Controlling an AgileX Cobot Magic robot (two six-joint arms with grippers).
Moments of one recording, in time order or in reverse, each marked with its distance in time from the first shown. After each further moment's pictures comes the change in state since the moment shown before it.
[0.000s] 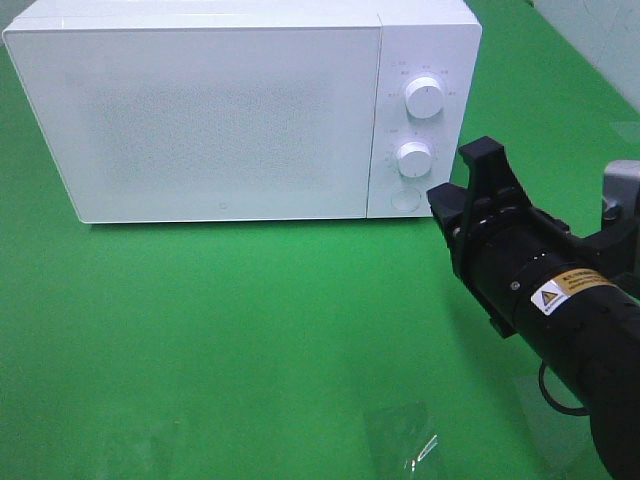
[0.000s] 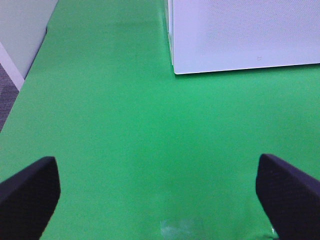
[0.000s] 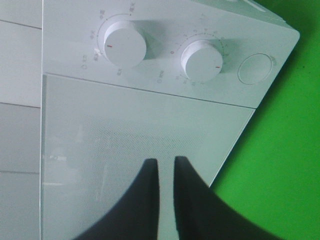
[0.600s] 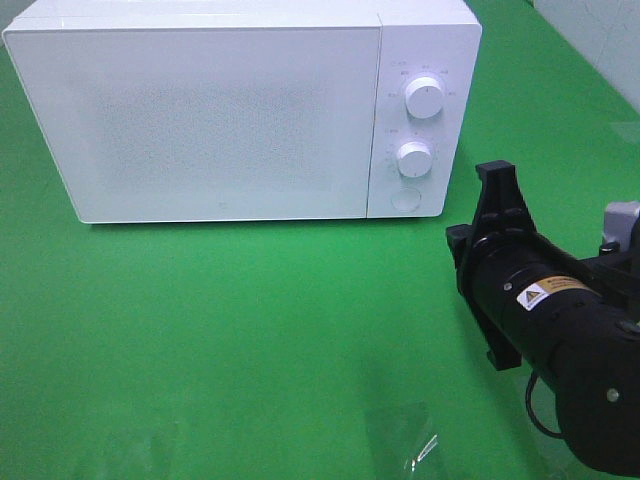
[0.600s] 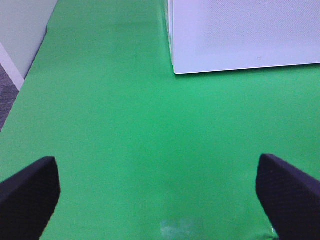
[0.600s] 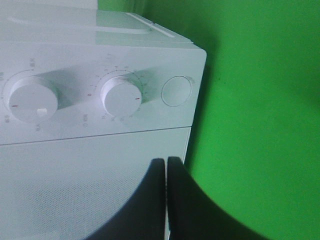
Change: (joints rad) left arm 0.000 0.000 0.000 0.000 0.000 0.000; right arm -0.008 0.059 -0.052 0.205 0.138 0.078
